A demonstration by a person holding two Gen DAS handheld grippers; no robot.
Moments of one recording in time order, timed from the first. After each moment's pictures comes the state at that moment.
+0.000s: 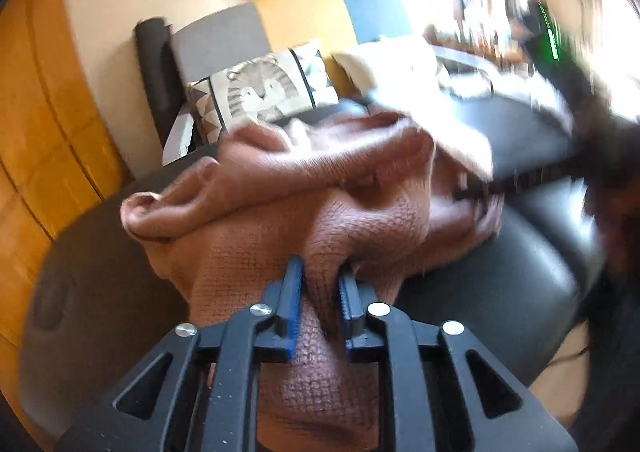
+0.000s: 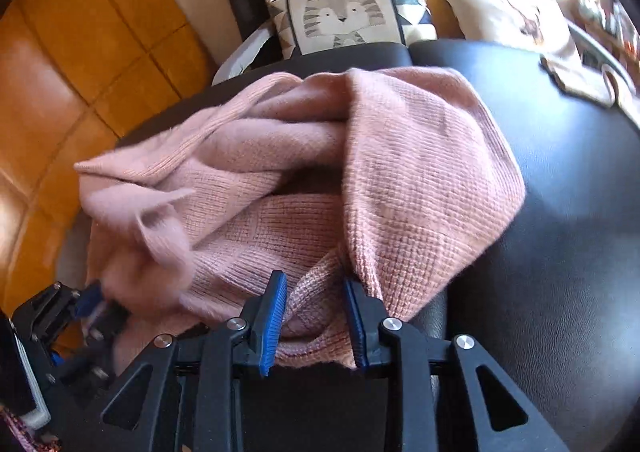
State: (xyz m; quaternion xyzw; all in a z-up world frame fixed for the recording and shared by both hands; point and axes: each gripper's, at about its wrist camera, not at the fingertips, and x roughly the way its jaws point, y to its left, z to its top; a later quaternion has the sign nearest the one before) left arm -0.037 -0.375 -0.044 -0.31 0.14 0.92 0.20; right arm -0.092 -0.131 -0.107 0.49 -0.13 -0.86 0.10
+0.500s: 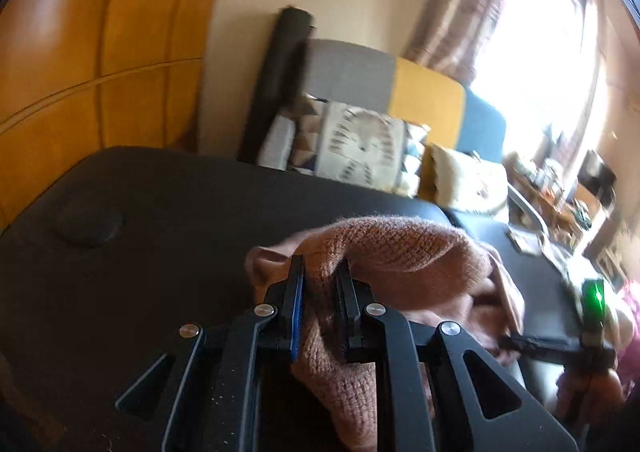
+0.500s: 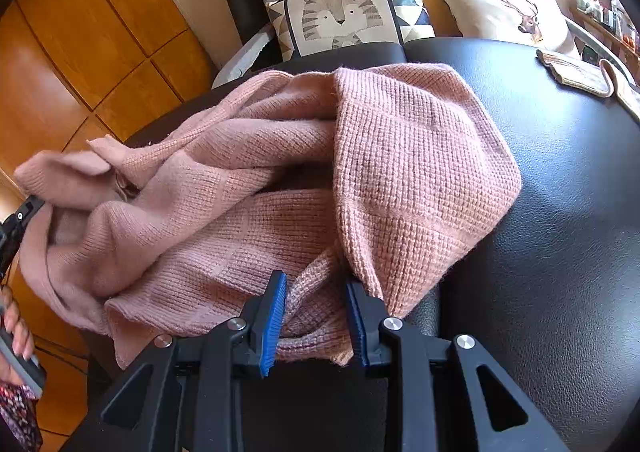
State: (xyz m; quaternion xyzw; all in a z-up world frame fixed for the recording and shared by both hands) left arm -0.087 -0.523 -0.003 -0.28 -0.10 0.95 0.08; right arm -0.083 -0.130 -0.117 0.48 -0.13 -0.86 0.10
